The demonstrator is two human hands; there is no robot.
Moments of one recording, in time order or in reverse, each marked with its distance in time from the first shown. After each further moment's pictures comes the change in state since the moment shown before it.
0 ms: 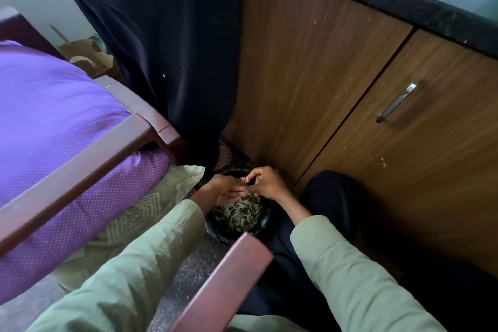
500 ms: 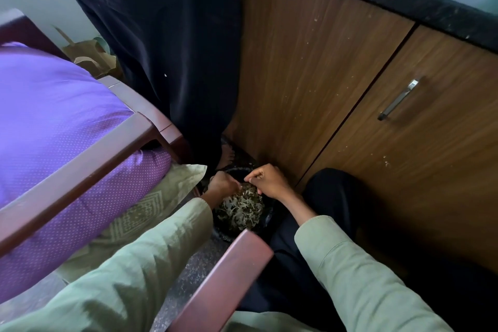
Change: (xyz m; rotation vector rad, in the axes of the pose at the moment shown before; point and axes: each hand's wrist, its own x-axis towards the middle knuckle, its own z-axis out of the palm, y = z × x) left_hand 0.007 -0.006 -0.008 0.590 0.248 0.242; right_hand -0.015 -0.012 -0.008 -0.028 0.015 -0.053
